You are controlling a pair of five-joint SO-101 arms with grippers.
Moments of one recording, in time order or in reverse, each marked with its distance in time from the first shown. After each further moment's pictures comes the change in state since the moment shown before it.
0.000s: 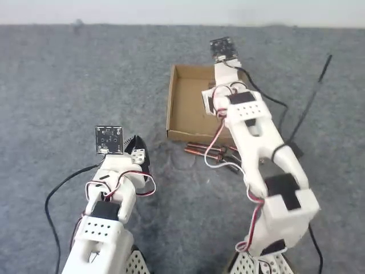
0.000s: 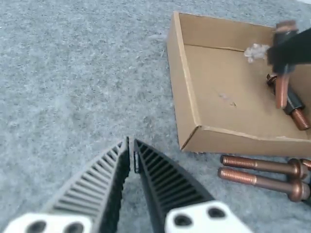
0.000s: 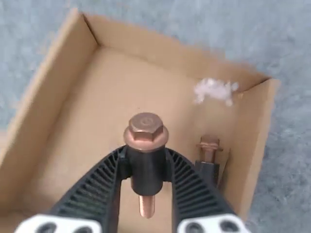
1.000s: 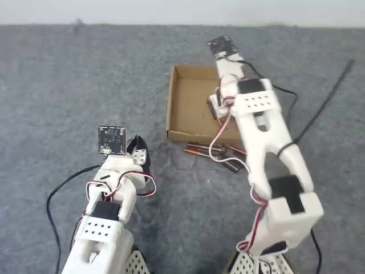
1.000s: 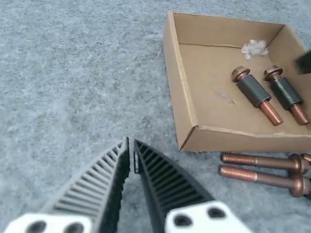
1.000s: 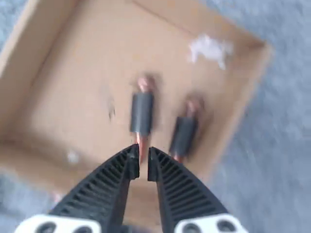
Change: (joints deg) left arm 0.5 0.0 0.0 -0.1 -1.8; right arm 3.2 -4.7 -8.1 25.1 7.4
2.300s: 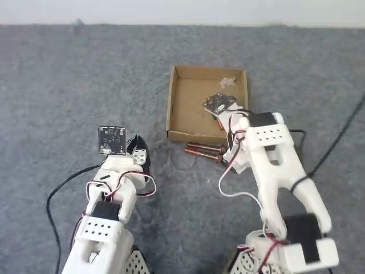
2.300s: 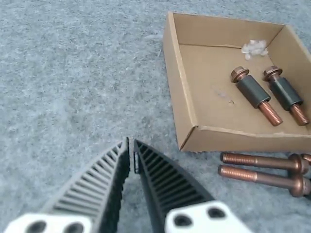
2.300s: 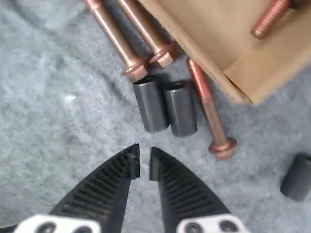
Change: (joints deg) left arm 0.0 0.0 0.0 0.0 0.0; right arm 1.0 -17.0 30.9 8.3 20.0
